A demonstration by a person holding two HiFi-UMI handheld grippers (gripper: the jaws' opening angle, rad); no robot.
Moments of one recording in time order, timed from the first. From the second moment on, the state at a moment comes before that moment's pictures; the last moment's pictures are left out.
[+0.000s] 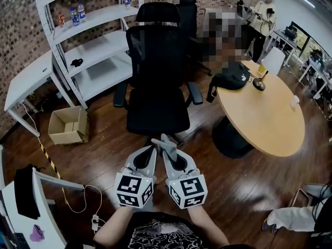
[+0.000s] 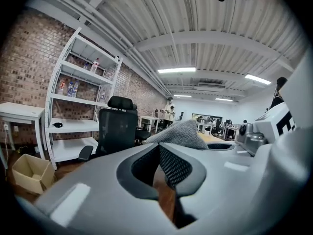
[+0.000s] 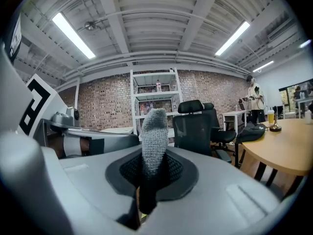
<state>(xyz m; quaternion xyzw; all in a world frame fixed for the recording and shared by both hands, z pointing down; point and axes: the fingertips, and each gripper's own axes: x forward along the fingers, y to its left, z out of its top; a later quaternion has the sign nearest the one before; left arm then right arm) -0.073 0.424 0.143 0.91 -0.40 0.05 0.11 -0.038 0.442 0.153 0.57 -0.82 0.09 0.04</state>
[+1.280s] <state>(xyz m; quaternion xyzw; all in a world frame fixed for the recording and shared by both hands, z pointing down) -0.114 0.092 0.161 0.90 -0.39 0.05 0.15 -0.085 0.106 0.160 0.55 -0.82 0.10 0.08</state>
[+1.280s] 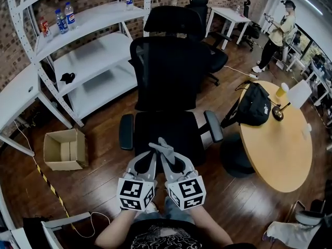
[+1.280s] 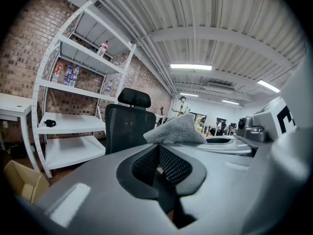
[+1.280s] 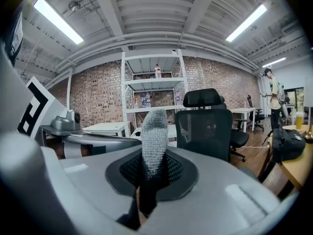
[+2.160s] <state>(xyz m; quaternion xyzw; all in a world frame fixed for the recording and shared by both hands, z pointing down) -0.088 -0.088 0.196 0.86 -0.47 0.03 0.18 -0.061 -0.091 0.193 0.48 -0.87 0.06 0.14</state>
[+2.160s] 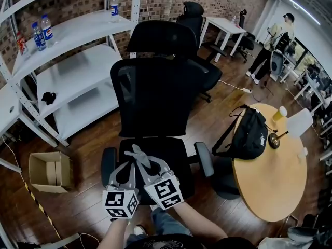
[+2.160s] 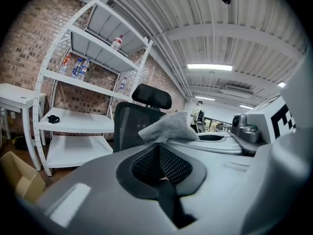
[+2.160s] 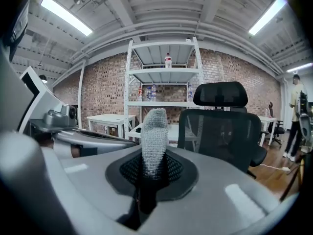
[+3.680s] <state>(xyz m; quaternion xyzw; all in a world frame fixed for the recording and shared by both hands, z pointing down) -0.096 -0.194 0.416 0.81 -0.53 0.05 0.24 -0.090 -0.315 0.566 0.33 -0.87 0.03 0.37</state>
